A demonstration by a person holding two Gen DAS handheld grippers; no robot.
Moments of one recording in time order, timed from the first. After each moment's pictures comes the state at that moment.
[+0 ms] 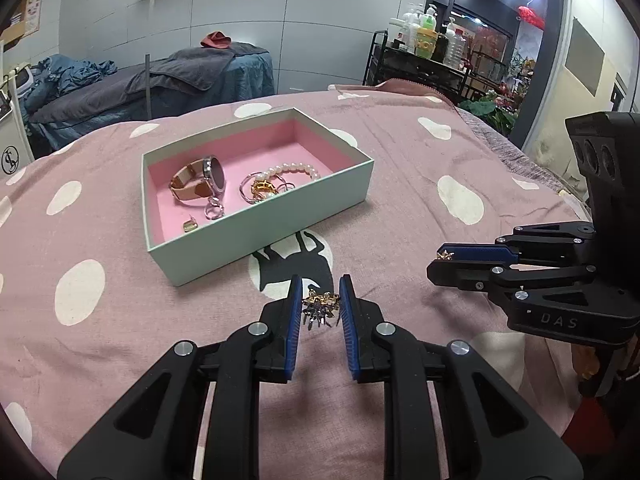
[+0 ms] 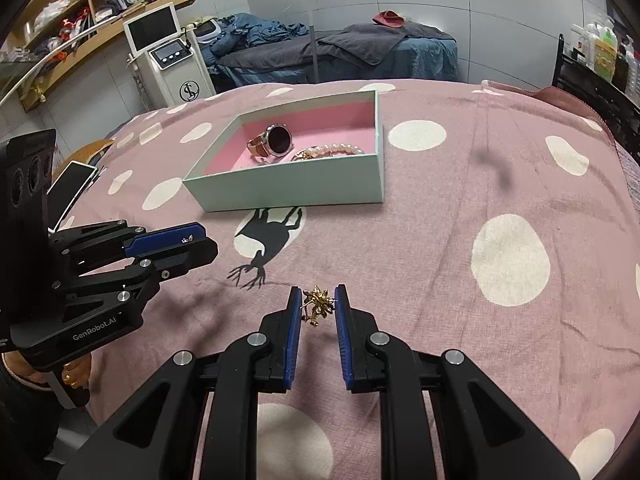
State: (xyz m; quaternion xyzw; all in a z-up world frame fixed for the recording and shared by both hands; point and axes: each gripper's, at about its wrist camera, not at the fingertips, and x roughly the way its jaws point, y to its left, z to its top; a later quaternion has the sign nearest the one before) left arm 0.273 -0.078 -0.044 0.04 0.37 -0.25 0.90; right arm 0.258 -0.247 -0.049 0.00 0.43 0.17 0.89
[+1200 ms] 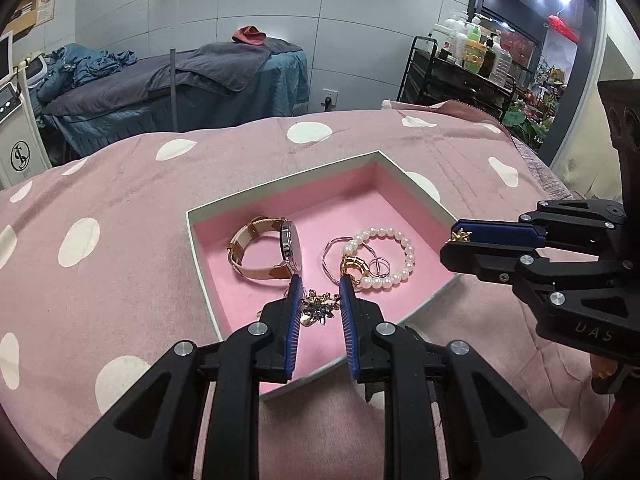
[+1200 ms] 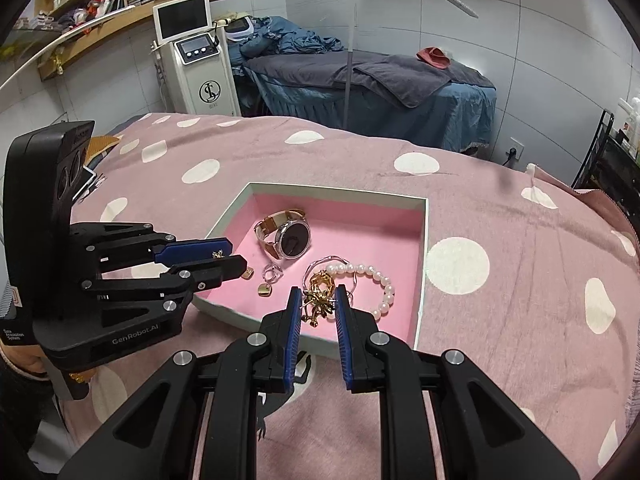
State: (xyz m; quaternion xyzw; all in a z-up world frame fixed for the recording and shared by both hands) left arm 0.386 -0.050 -0.030 0.03 0.39 -0.21 0.90; right arm 0.366 -0.196 -0.008 -0.06 0.40 0.20 0.89
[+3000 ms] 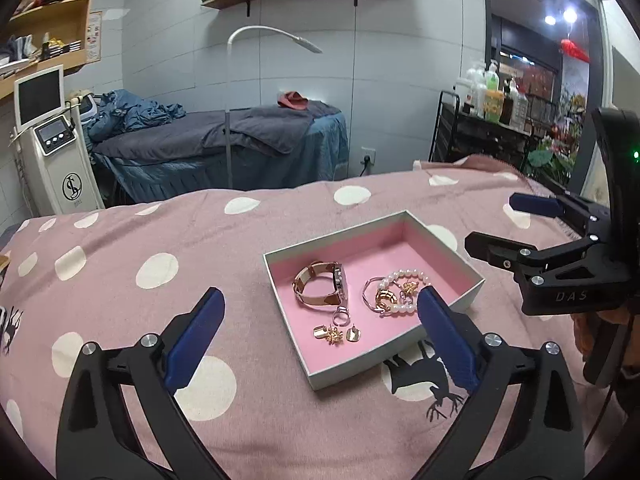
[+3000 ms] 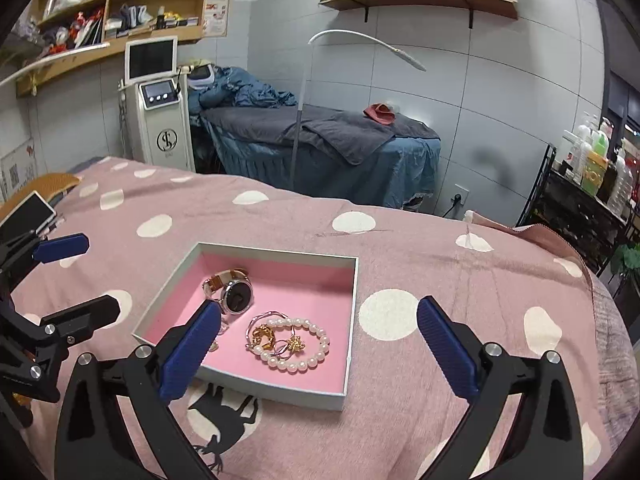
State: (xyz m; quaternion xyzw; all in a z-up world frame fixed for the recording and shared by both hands) left arm 0.315 -0.011 0.019 0.02 0.27 -0.13 0.95; right arm 0.345 -0.220 0.022 -0.06 0.28 0.11 0.95
